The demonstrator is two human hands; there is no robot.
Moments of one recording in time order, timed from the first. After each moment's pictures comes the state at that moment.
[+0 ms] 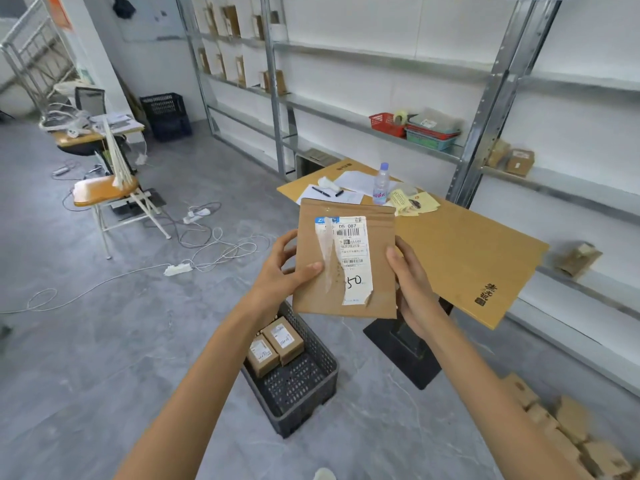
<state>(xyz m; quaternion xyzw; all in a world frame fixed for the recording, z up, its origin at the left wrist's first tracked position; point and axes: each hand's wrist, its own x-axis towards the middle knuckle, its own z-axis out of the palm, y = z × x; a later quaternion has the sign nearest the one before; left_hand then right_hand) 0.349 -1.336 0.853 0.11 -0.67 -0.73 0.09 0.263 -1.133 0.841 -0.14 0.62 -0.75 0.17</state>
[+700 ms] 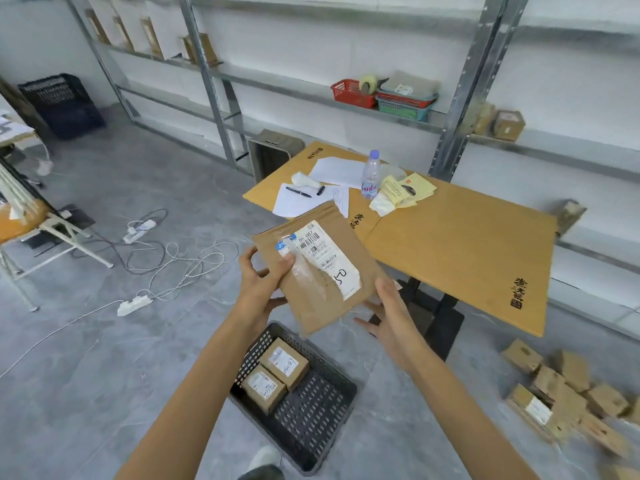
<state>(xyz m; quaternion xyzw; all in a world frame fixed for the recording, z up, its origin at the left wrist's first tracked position) 0.145 -1.524 0.799 0.20 -0.59 -0.78 0.02 0.136 -1.307 0.762 0.03 0.60 -0.78 0.20</state>
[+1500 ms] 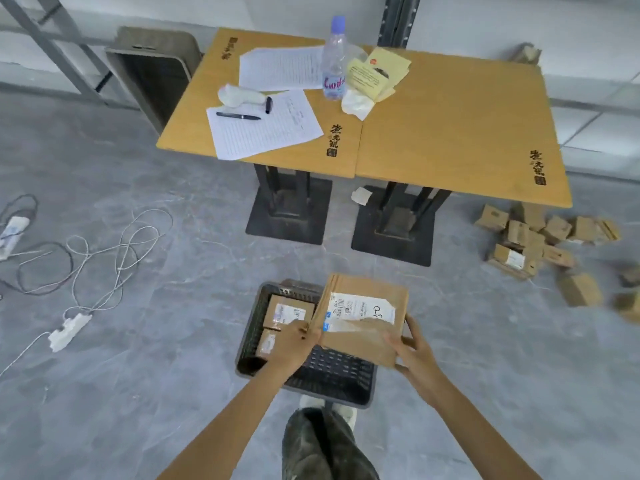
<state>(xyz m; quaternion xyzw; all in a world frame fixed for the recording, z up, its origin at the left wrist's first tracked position) 0.092 -1.640 0.567 0.11 -0.82 -0.41 -0.39 0.175 -1.429 0.559 0.38 0.58 -0.70 0.16</state>
